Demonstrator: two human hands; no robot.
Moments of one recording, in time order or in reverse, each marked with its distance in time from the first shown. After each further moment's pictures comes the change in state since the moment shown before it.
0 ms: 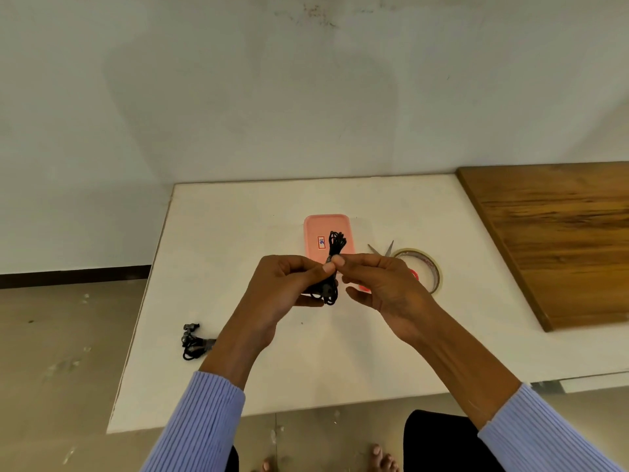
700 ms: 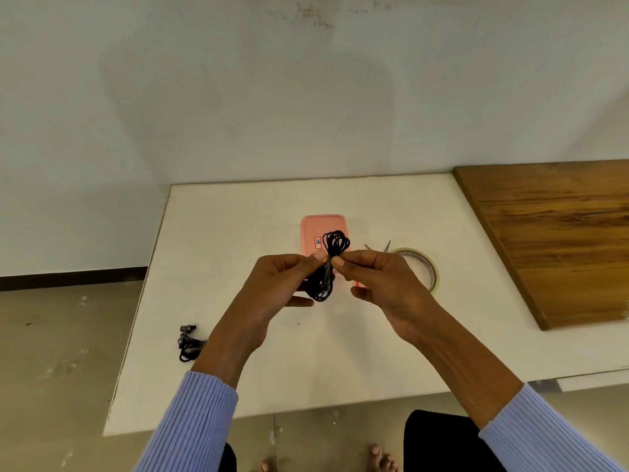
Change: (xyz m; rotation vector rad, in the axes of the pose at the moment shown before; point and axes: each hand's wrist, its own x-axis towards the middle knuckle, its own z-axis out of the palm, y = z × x) left_hand 0.002 0.001 0.000 0.056 -0.007 -0.035; right_hand 0.003 0.001 -0.005 -0.149 0.017 -0.079
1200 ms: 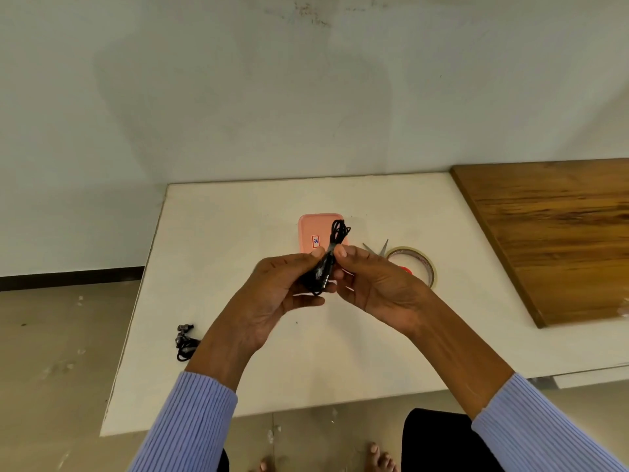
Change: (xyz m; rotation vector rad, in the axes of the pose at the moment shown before) left_hand -0.003 0.005 0.003 -0.293 -0.095 -0.073; right_hand 0.009 0.001 -0.001 0.447 -0.278 0.163
